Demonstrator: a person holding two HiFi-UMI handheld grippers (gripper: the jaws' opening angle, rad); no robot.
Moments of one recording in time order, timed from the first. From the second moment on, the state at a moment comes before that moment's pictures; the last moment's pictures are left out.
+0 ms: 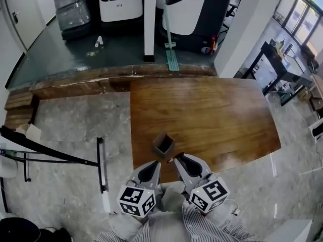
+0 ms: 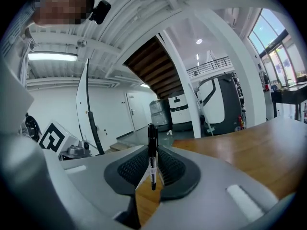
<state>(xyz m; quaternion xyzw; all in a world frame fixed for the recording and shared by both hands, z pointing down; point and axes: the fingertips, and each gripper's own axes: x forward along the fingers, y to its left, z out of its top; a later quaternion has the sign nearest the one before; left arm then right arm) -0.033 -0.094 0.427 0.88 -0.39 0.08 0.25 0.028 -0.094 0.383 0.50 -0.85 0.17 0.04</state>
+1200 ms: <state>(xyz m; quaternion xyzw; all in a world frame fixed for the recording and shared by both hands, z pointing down) -0.036 -0.115 0.509 0.83 -0.44 0.11 0.33 0.022 -0.164 0.485 0.45 -0.86 0.22 0.10</state>
